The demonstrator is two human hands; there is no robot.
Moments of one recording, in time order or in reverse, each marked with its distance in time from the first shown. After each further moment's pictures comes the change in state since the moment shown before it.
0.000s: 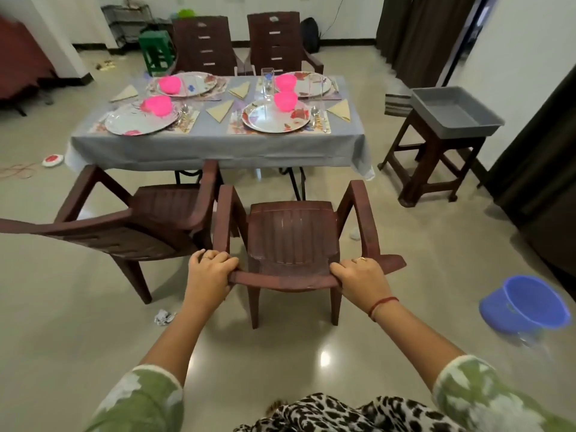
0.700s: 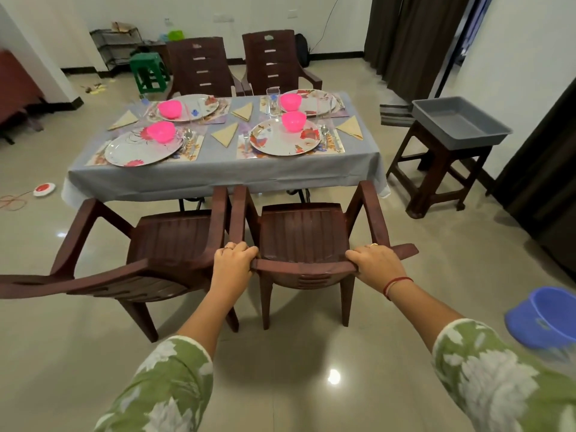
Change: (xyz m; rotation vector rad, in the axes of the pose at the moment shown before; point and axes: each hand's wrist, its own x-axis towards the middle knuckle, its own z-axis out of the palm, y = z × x) left_hand 0.125 -0.077 0.021 -0.040 -0.005 0.004; right_hand 0.133 0.015 0.033 -0.074 -0.084 0.064
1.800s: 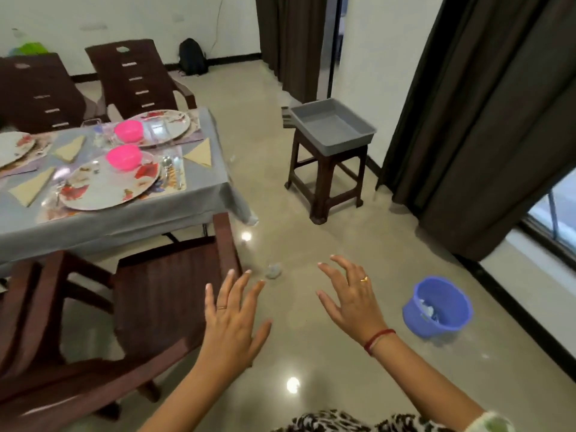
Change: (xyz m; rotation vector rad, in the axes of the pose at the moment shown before) left_hand 0.119 0.408 0.043 -0.099 0.095 0.334; right_hand -0.142 0.326 0.018 0.303 0.383 0.355
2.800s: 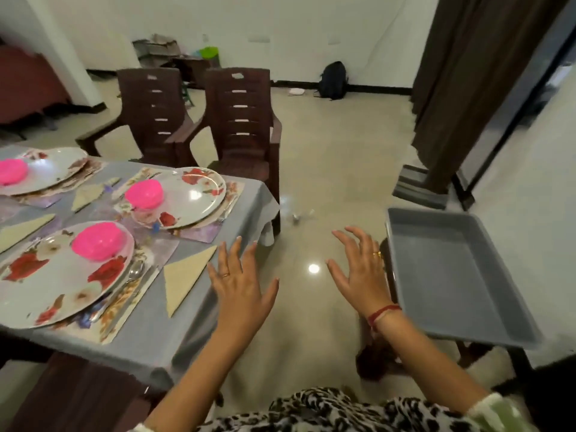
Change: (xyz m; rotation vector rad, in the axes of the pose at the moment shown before) left_hand 0.635 -0.146 0.189 0.028 0.265 -0.780; right_hand 0.666 0.304 0.258 0.372 -0.144 -0.301
